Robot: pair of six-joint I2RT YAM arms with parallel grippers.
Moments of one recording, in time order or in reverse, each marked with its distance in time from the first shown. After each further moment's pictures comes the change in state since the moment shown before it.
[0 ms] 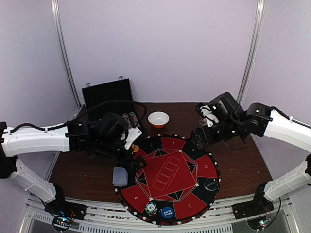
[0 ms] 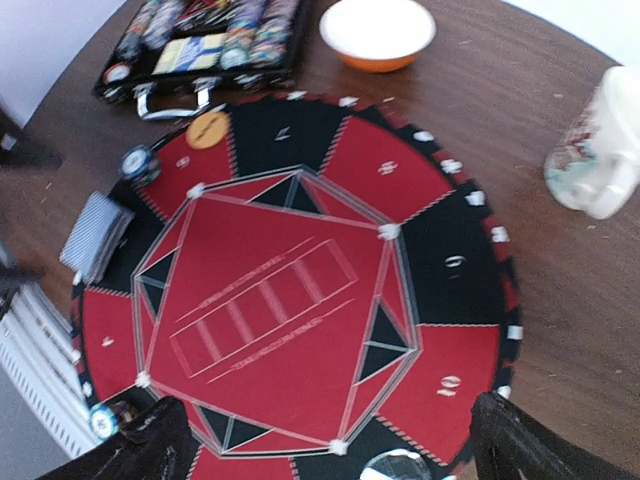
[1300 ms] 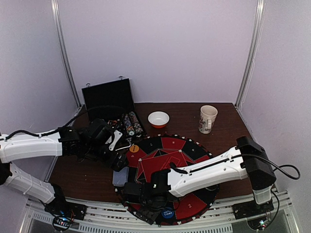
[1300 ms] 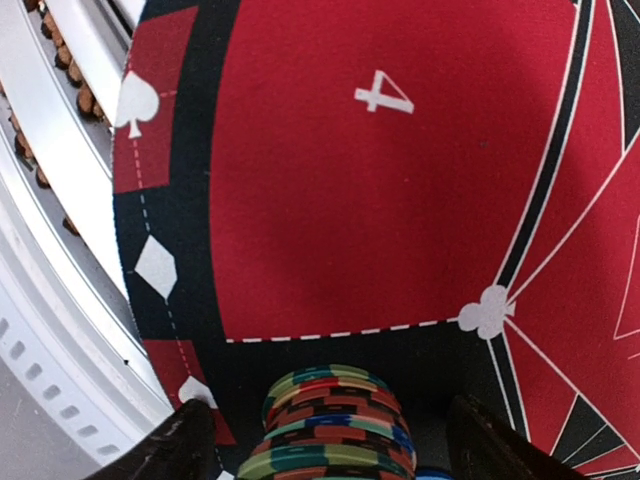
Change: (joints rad) left arm 0.142 -0.119 -0.193 -0.024 -0.128 -0.101; right arm 0.612 0.849 0.380 -0.067 -0.139 0.151
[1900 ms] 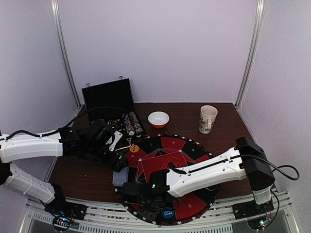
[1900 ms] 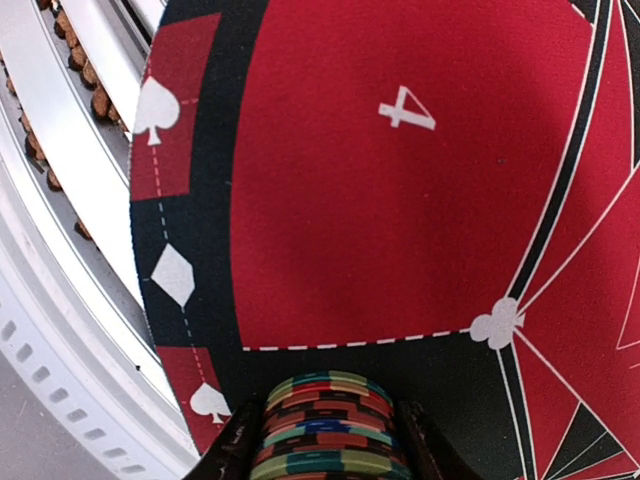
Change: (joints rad) left arm 0.000 0.003 -0.008 0.007 -0.001 0.008; right arm 0.000 0.013 0.018 -0.003 -0.003 -0.018
